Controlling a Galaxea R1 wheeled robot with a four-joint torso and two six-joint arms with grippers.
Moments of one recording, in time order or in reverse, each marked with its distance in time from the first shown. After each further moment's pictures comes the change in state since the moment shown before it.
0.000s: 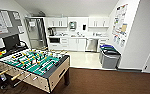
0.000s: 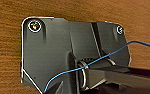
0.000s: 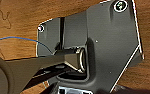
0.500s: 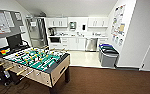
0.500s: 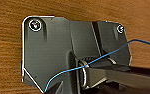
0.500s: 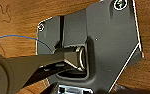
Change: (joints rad) left arm 0.000 -0.002 0.000 0.000 0.001 0.000; right arm -0.005 -0.001 0.000 0.000 -0.001 0.000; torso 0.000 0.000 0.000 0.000
